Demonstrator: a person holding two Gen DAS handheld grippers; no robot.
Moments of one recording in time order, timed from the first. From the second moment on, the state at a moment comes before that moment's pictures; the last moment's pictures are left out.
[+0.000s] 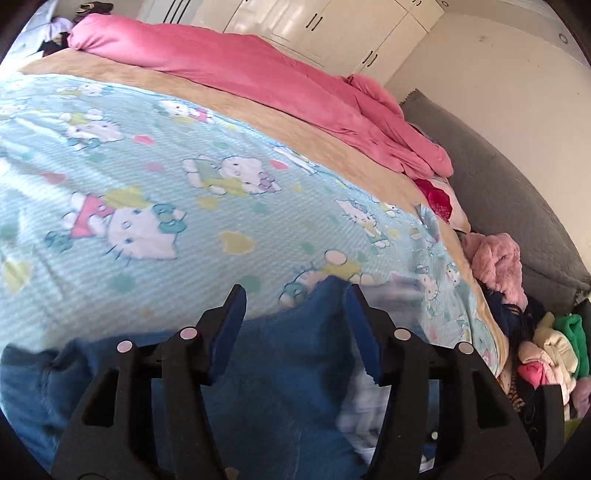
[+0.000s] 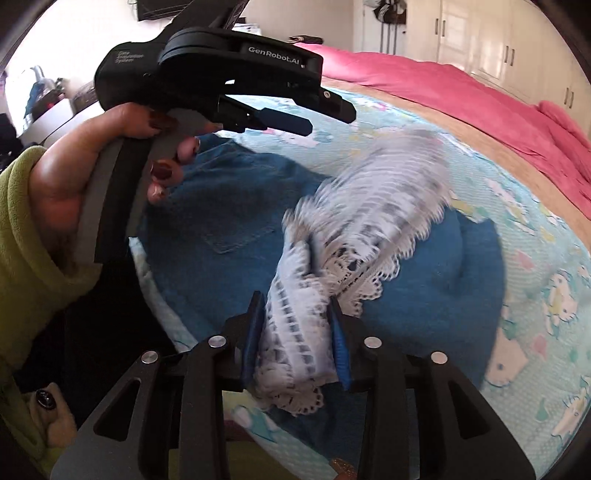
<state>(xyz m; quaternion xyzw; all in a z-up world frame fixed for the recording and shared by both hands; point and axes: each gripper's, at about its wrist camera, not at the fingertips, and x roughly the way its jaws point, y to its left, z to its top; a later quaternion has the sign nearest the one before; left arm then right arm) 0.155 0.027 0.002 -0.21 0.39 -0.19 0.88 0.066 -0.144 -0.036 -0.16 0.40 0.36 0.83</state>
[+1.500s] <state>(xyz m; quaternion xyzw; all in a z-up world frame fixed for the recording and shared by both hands) 0.149 -0.001 -0.018 -0.14 0.43 -0.12 0.88 0.191 -0.231 -0.031 -0.05 0.40 0.18 0.90</state>
